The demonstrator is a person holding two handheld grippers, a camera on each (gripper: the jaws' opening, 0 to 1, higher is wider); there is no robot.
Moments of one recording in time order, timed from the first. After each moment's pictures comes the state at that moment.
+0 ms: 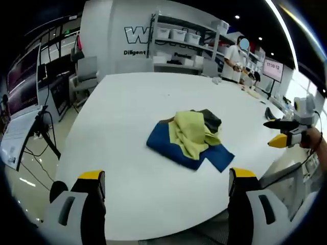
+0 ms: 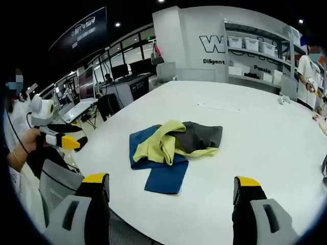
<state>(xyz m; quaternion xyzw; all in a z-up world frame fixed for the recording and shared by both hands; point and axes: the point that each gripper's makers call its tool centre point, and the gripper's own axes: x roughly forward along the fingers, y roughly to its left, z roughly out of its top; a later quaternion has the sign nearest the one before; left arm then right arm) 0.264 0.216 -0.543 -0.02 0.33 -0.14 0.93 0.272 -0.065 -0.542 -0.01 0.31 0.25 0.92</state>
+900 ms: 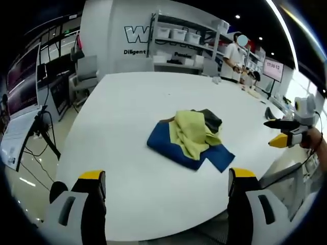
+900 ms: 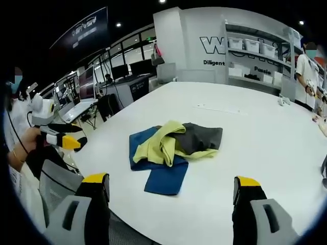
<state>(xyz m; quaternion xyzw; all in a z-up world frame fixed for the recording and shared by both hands) 0.265 0.217 -0.544 -0.02 0.33 -0.14 0.93 0.274 -0.064 -0.541 -0.01 0.31 0.24 0.92</state>
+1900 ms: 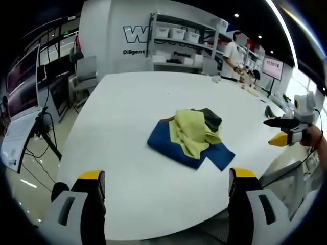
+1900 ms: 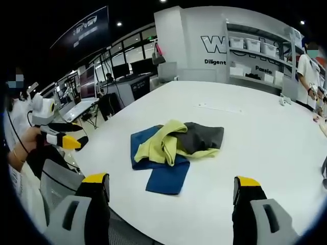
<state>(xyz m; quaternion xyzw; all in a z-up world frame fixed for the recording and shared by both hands) 0.263 0.218 -0.543 -0.01 0.33 -0.14 0.93 0.273 -0.063 -0.541 -0.01 0.32 0.25 0.92</state>
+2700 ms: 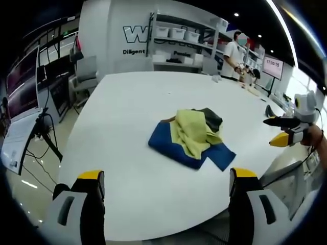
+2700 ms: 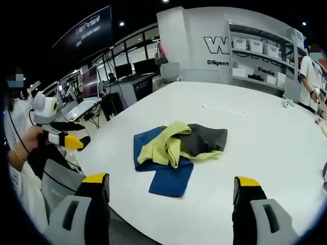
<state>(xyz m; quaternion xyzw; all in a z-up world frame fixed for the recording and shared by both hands) 0.267 0.221 -0.542 -0.01 0.33 -0.14 0.93 0.274 -0.053 -0.538 -0.02 0.31 0.26 0.91</state>
